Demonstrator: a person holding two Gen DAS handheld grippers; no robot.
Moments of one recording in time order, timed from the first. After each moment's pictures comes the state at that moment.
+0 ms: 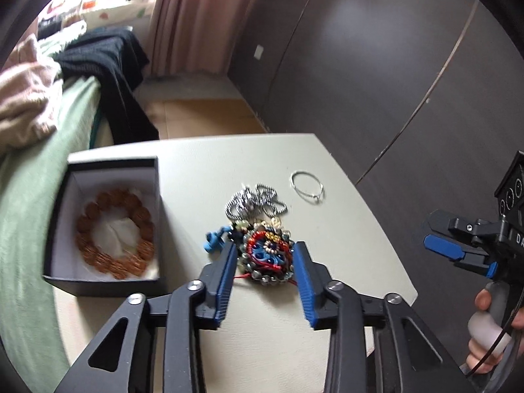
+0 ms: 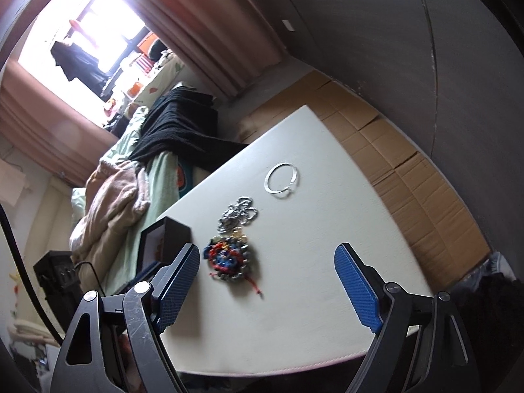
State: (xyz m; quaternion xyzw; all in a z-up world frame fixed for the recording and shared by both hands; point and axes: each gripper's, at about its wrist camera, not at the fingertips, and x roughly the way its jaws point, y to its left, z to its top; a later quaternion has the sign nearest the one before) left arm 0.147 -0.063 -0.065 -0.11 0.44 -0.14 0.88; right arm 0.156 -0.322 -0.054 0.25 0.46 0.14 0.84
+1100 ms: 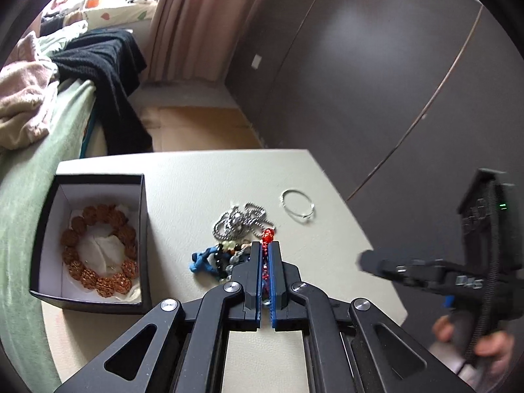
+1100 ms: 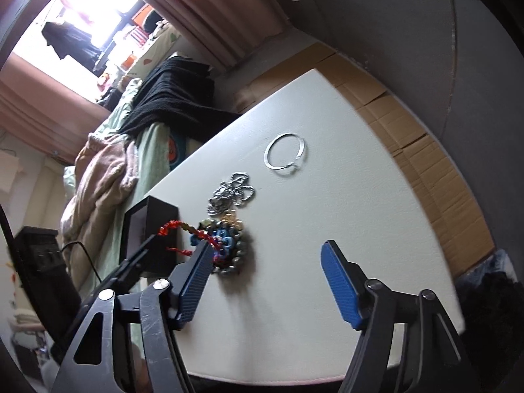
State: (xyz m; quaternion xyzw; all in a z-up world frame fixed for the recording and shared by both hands) left arm 0.153 -0.062 -0.051 -0.13 0.41 -0.15 0.89; right arm 0.185 -0.294 -0.087 0.23 0.51 0.16 0.81
